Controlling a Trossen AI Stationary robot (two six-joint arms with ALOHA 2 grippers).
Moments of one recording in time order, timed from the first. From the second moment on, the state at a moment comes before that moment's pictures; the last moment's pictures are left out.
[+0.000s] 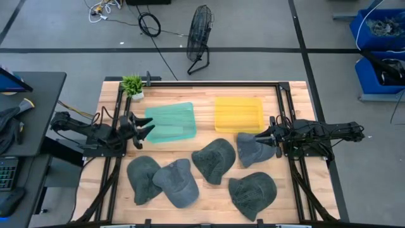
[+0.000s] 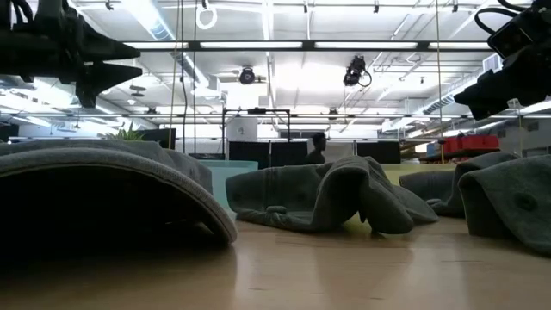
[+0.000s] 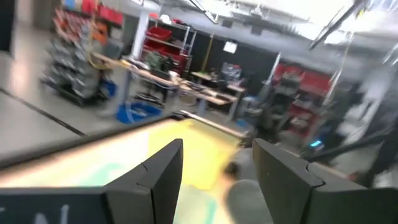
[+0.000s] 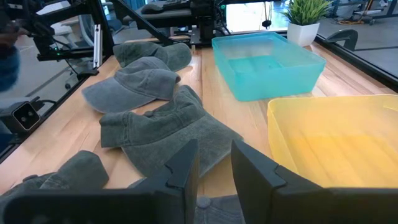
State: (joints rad) left arm -0.35 0.06 0.01 0.22 -0.77 -0.18; right arm 0.11 0.00 0.14 -0.39 0.05 0.10
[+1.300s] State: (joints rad) left arm -0.35 0.48 0.45 -0.12 -0.71 -0.03; right arm 0.11 0.04 0.14 -0.13 0.40 0.25
